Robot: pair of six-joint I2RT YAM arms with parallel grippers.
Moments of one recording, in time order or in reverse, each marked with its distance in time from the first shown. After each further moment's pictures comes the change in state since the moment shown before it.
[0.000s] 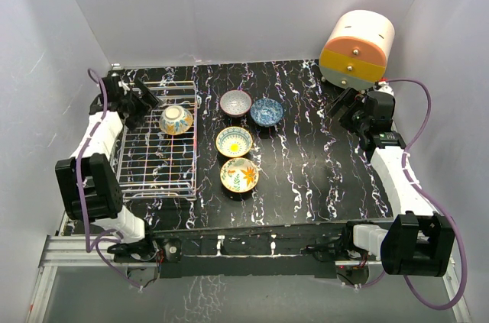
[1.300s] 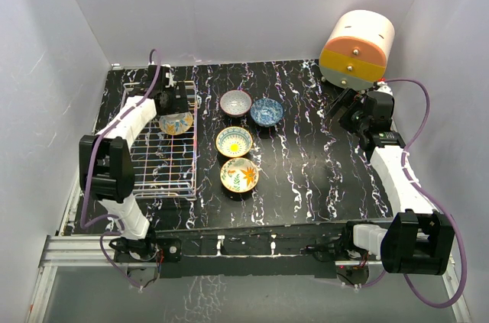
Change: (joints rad) left arm -0.309 0.159 0.229 -0.158 -0.373 0.424; right arm 0.000 0.010 -0.002 0.000 -0.006 -0.015
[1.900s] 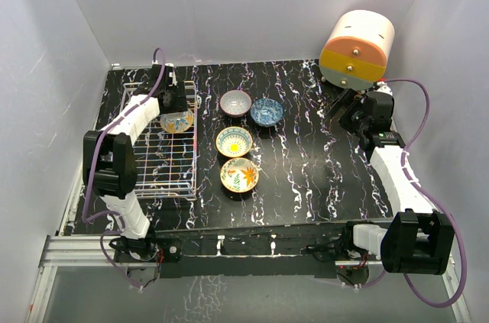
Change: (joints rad) left arm -0.015 0.056 0.021 0.042 -0.016 0.014; right arm 0.000 0.002 -0.002 0.003 0.000 0.000
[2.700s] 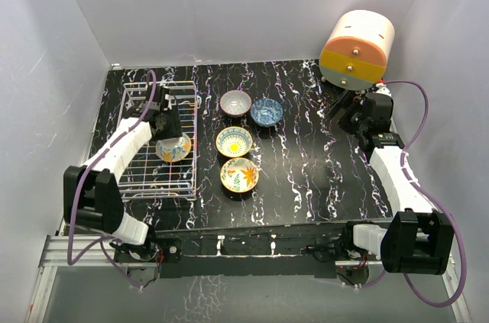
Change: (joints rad) left arm -0.036 -0.285 -0.239 -0.182 -0.013 -0.078; right arm 0.000 0.000 -0.014 0.002 -0.004 0.001
